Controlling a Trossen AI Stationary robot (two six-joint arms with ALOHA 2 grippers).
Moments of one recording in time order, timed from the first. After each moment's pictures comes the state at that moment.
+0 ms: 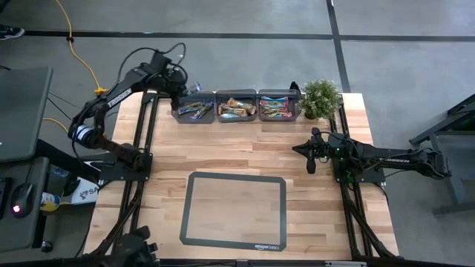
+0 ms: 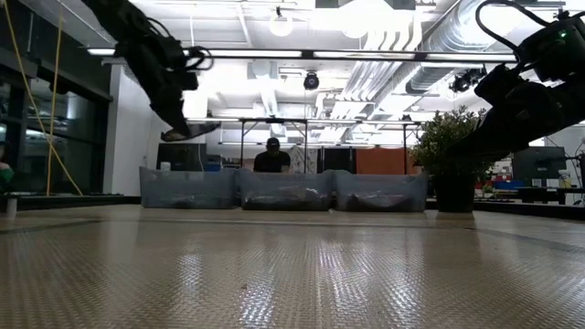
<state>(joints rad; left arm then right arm) 1.10 1.36 1.10 -0.70 0.30 0.63 -0.25 0.42 0.01 0.05 -0.03 0.10</state>
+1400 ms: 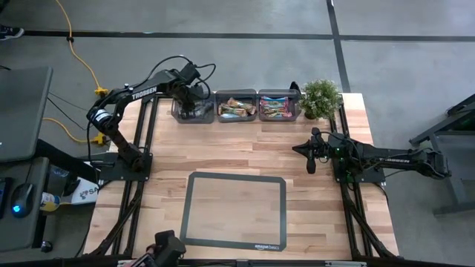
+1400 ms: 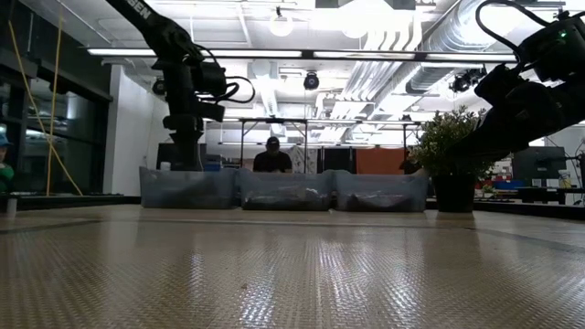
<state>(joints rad) 0.85 1.63 1.23 -0.86 0.01 0.67 -0.25 0.42 0.01 0.05 -0.03 0.10</state>
